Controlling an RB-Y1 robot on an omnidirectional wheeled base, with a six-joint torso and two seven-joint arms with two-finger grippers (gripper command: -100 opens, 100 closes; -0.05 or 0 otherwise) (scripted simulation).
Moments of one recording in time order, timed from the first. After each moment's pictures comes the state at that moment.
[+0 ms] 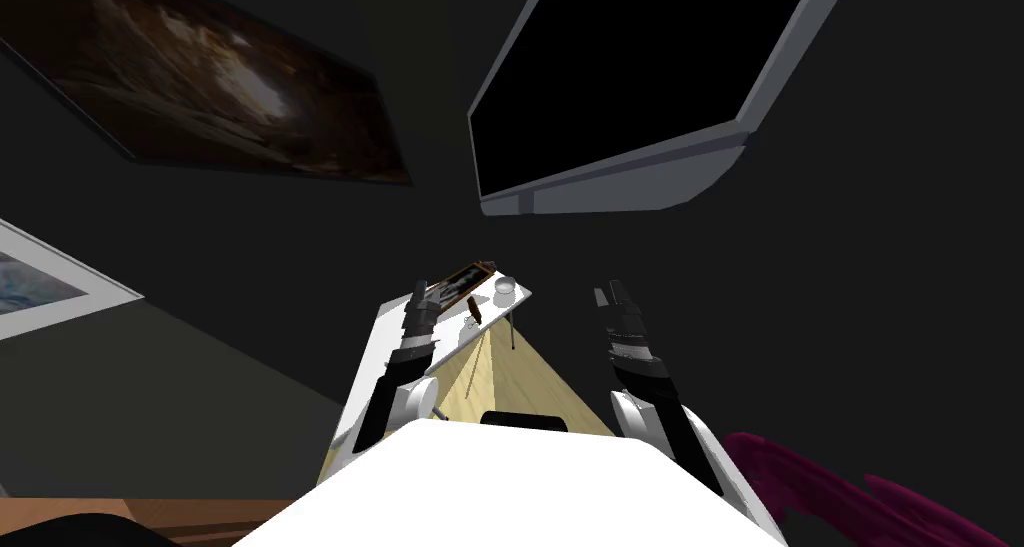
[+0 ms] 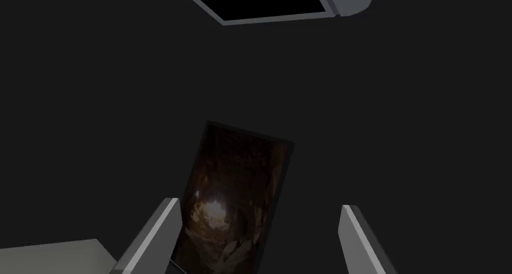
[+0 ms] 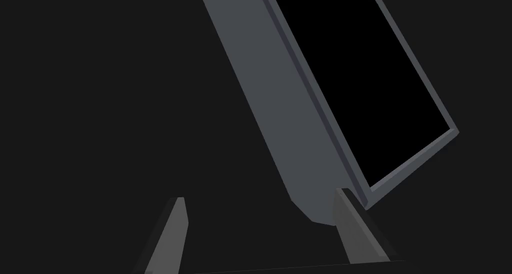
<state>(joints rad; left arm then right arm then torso) 0.47 0.02 0.05 -2.23 0.11 -0.41 -0.12 0.47 -0.05 -0.01 -2.20 0.12 -0.47 -0.15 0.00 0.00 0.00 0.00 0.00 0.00</state>
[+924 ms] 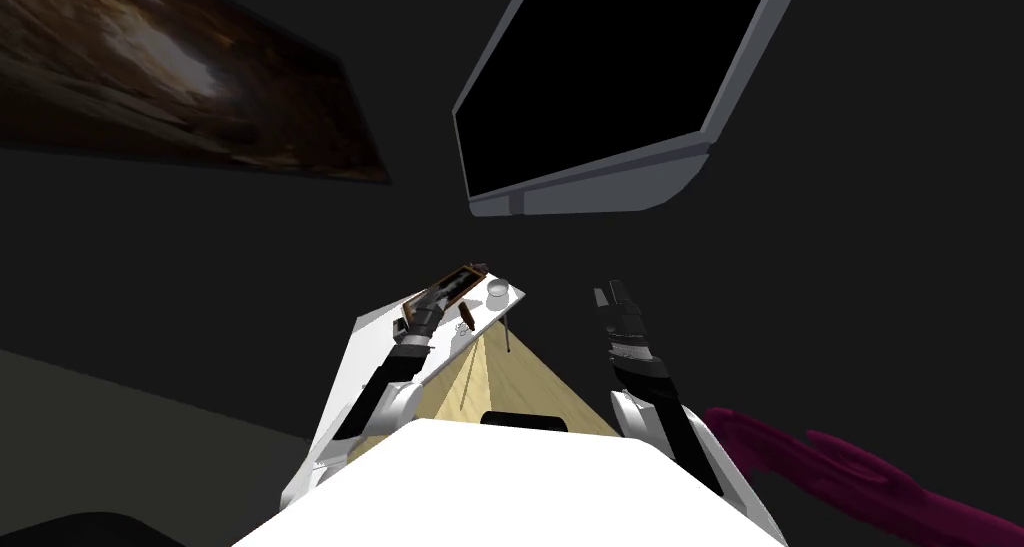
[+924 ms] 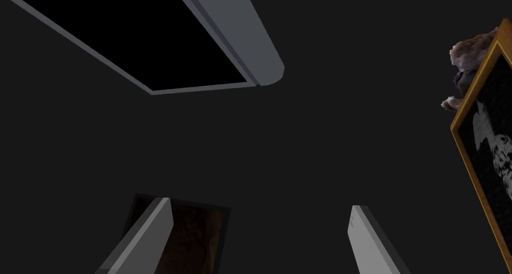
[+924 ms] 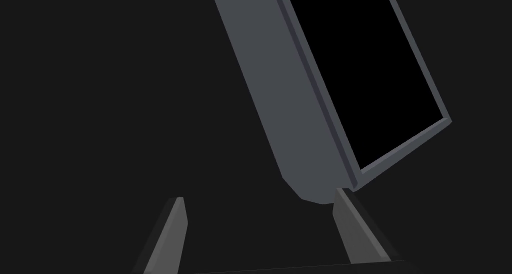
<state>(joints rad) 0.49 0.23 0.07 -2.22 0.18 -0.18 -0.08 0.47 -0.05 -0.01 -2.20 0.12 -0.47 -0.15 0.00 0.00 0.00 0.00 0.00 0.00</state>
